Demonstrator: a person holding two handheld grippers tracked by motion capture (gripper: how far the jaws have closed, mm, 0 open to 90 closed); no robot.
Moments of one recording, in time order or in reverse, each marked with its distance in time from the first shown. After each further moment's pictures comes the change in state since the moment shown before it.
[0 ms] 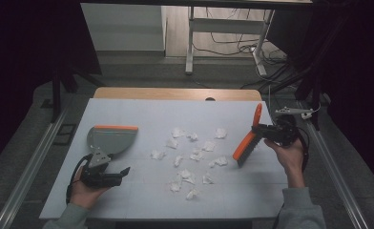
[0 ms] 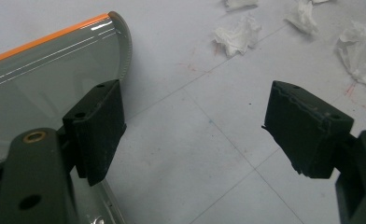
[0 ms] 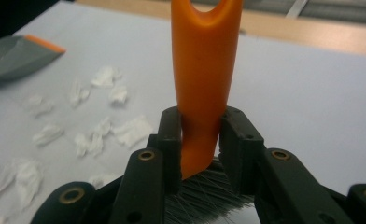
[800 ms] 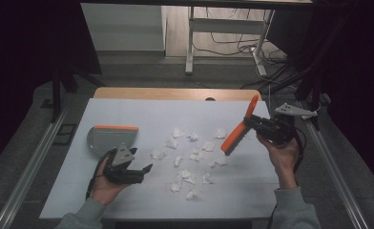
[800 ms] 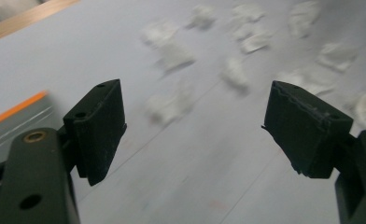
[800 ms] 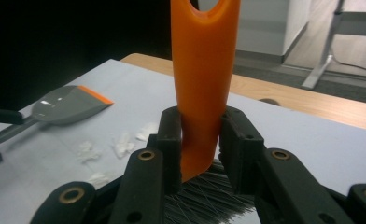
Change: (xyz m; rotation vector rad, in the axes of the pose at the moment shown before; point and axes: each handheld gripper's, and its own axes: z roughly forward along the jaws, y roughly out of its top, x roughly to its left) left arm -0.054 0.051 0.024 -0.079 -0.097 0.142; right arm 0.045 0.016 -0.015 -0.237 0.093 -0.070
